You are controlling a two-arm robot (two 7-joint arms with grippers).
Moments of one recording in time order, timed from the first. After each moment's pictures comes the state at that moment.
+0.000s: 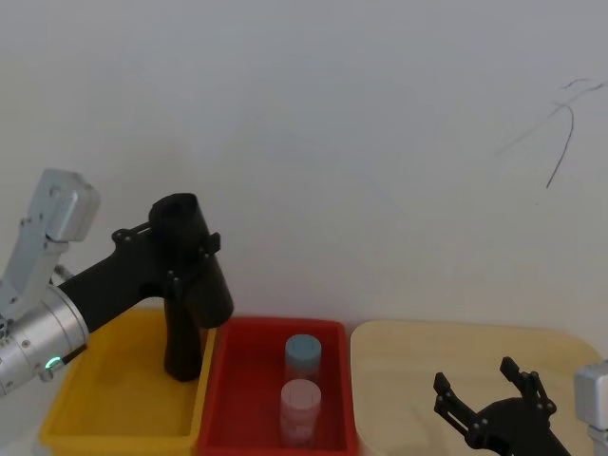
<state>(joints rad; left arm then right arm) -0.45 0.39 0.23 -1.56 -0.37 0.07 -0.54 -0.01 0.34 -0.23 -1.77 0.29 0.03 0.07</state>
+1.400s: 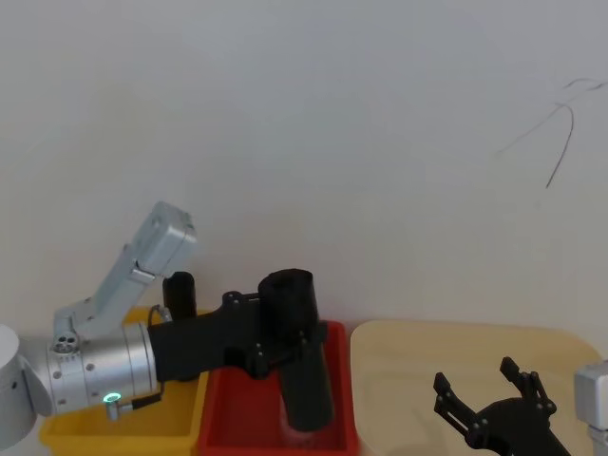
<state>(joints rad) -0.55 0.42 0.42 -1.52 -0.53 0.22 -0.85 -0.01 0.34 -0.23 -1.77 0.29 0.03 0.07</state>
